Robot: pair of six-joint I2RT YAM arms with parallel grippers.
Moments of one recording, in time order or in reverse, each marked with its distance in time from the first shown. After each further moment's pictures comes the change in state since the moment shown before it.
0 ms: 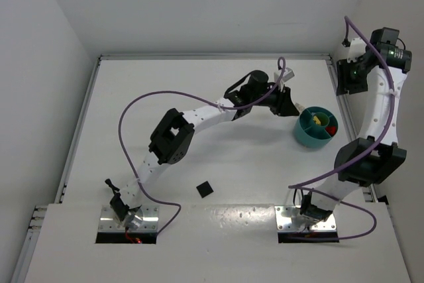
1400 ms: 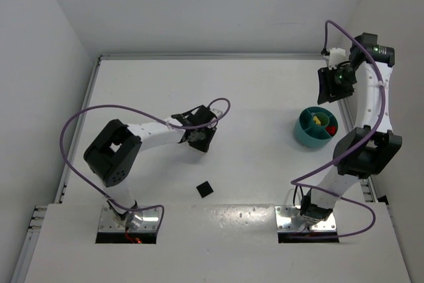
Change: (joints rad) left arm 0.124 -0.661 -1.014 -0.546 -0.645 0.196; right arm 0.066 0.084 -0.013 -0.116 -0.149 -0.068
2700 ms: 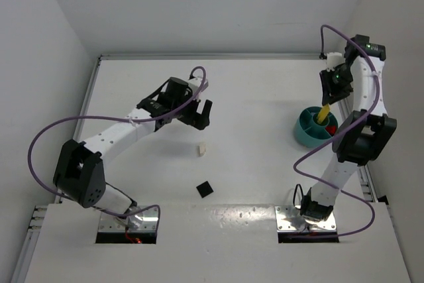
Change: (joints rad) left arm 0.197 -0.273 0.092 0.012 0.185 0.212; right arm -0.008 0.155 0.044 0.020 0.108 -0.008
